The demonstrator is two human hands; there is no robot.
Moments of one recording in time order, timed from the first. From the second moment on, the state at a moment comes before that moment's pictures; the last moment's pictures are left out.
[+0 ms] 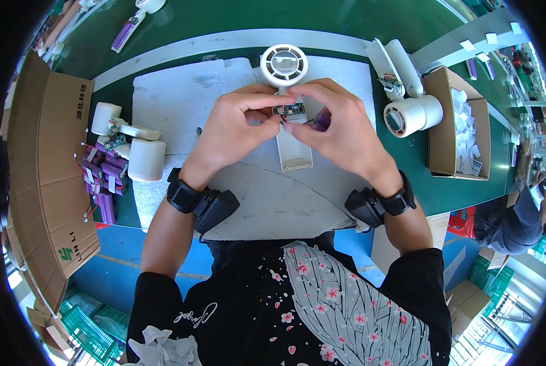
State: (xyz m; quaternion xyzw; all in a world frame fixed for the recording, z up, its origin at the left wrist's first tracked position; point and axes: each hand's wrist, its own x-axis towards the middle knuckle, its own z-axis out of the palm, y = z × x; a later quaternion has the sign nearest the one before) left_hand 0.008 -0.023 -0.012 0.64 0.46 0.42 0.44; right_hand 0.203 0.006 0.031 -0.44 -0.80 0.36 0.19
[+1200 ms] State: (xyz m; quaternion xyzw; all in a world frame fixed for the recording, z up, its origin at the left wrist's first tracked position) left_hand 0.020 -0.026 -0.015 0.60 0.51 0.48 0.39; right_hand 0.229 -0.003 0.042 -0.36 -0.91 0.11 0.15
